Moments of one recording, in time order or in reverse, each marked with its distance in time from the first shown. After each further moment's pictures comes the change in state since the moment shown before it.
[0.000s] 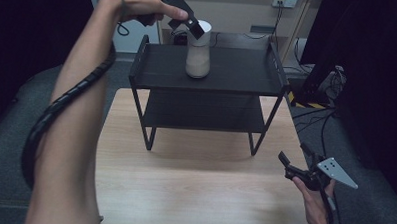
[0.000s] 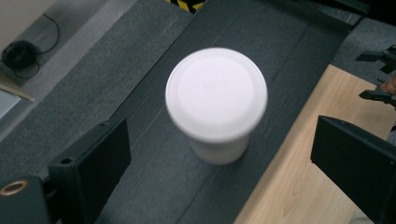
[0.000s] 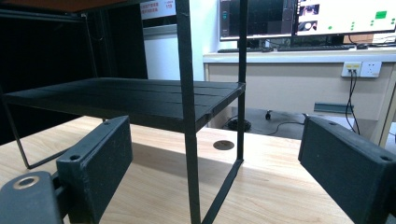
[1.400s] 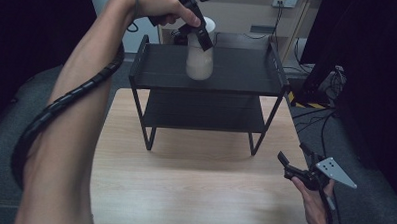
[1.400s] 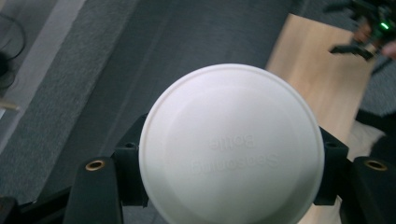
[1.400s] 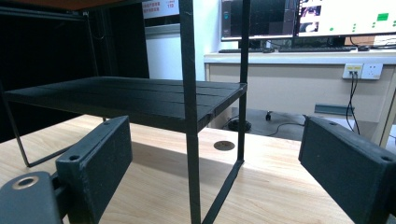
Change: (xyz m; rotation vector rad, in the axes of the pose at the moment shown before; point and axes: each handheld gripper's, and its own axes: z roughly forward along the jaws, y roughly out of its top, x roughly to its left) left arm -0.019 0.055 0.028 0.152 -0.068 0.124; right arm 0.000 0.000 0.002 -0.001 0.004 -0.010
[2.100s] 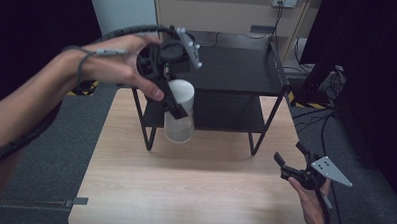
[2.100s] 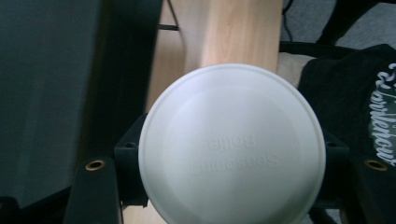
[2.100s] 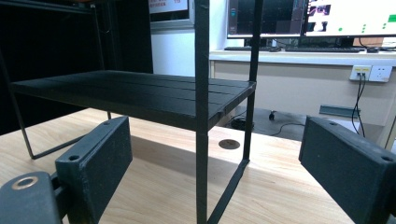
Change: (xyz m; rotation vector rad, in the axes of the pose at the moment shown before) left arm -0.082 -0.071 -0.019 0.050 -0.165 0.291; right arm 0.003 0.002 0.005 0.013 0.021 -0.027
